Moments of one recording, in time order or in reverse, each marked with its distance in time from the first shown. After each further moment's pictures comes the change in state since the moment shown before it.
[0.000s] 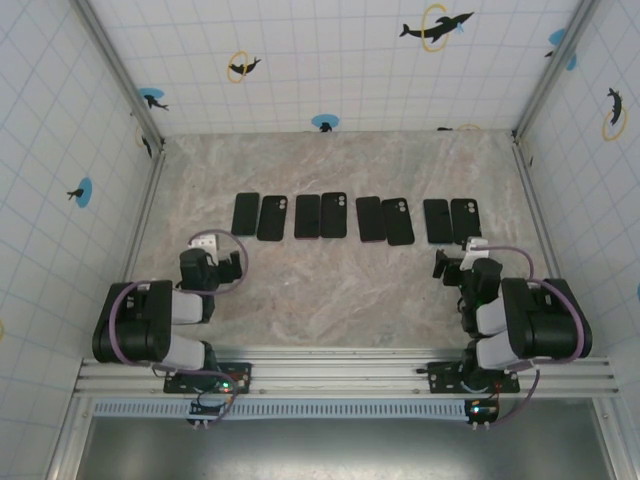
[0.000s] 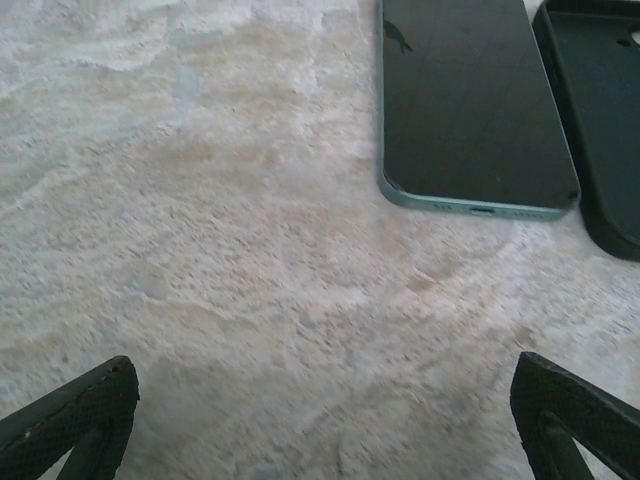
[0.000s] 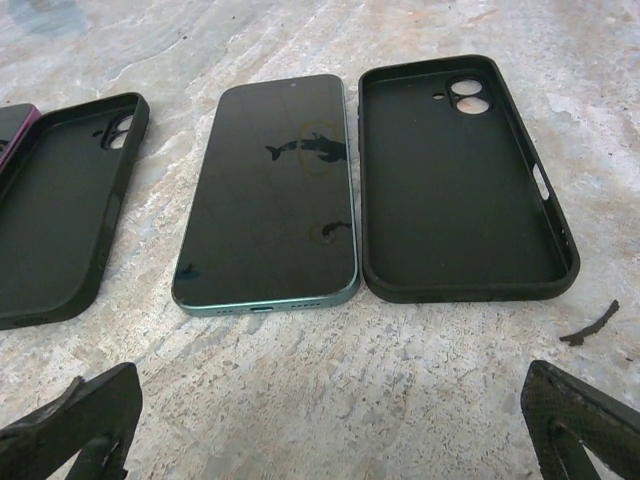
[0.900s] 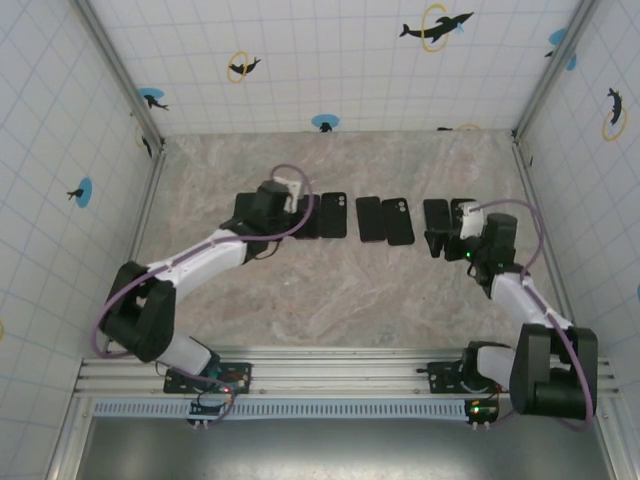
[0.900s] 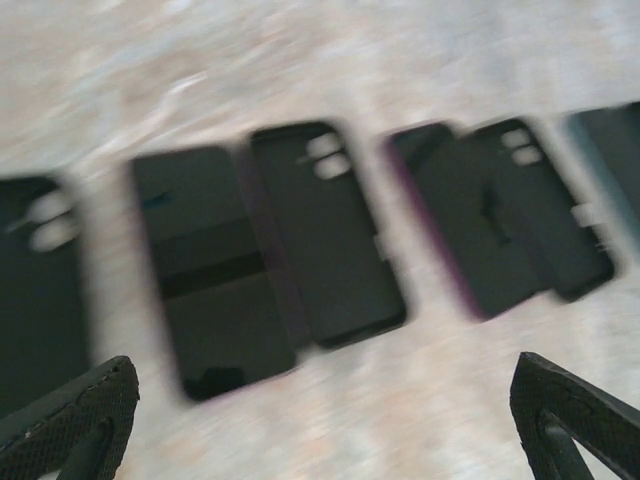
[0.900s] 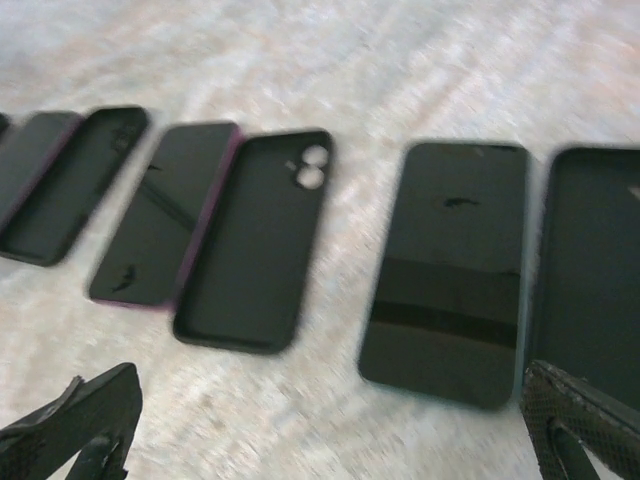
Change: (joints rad) left arm -0.553 -0.003 0.717 -0.847 -0.004 -0.230; right arm -0.047 -0.341 0.393 -0.923 -0.338 -0.098
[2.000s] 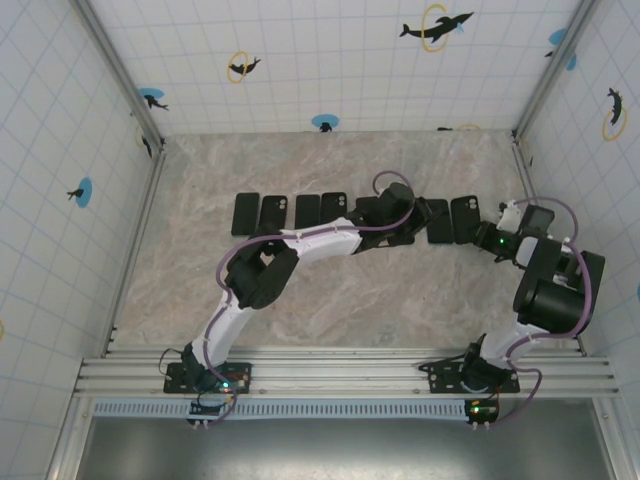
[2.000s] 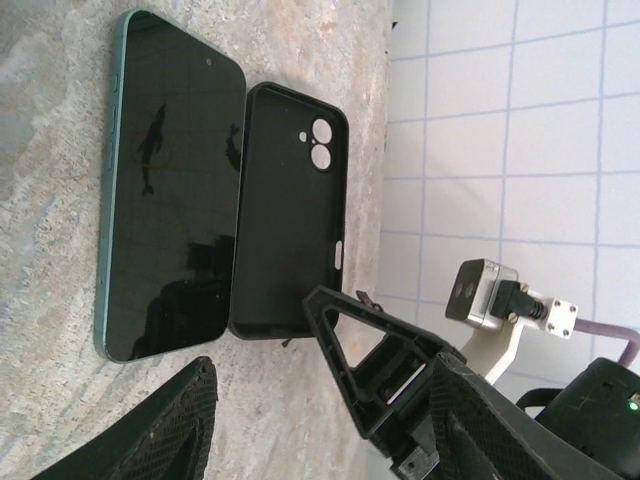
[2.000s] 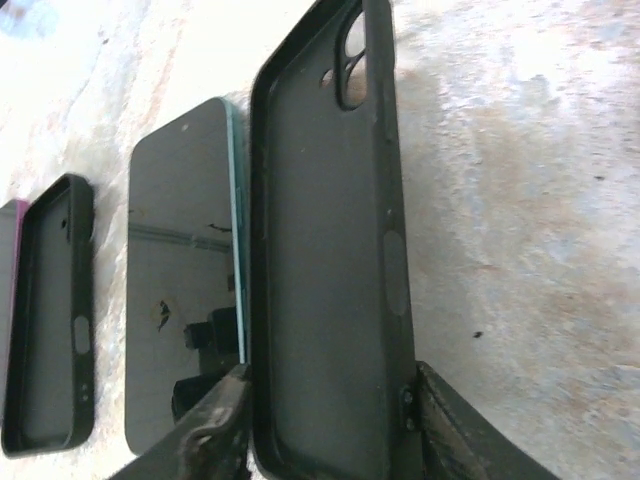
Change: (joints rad) left arm -0.447 0.824 0.869 0.193 0.073 -1.022; right arm -0.345 0.513 0.306 -0.113 -0.208 0.077
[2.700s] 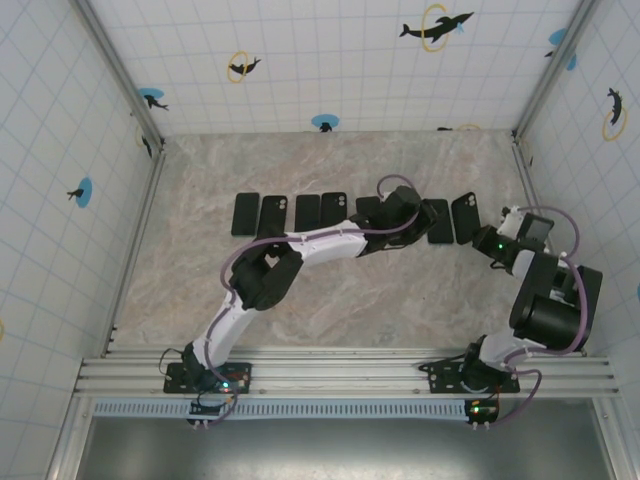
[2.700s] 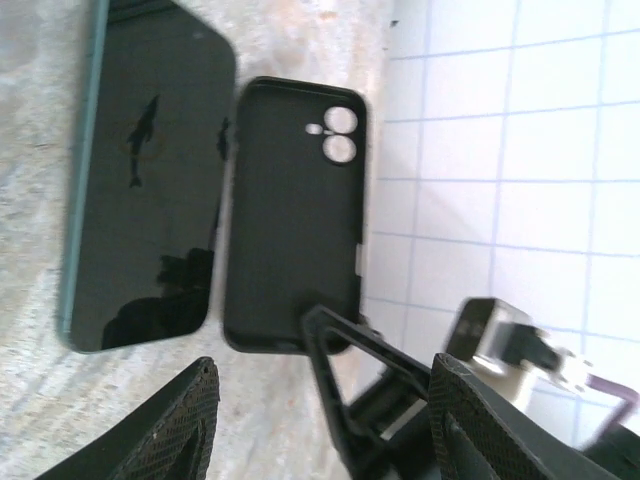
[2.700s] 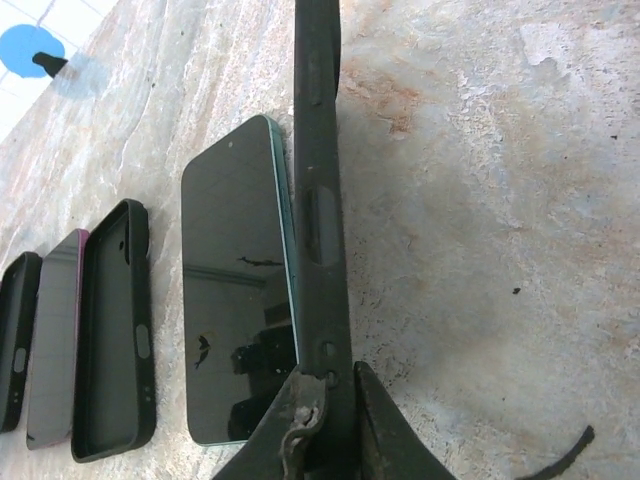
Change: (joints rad) left arm -0.029 0.022 0.036 0.003 -0.029 -0.061; right arm 0.002 -0.097 -0.129 0.144 -0.031 0.159
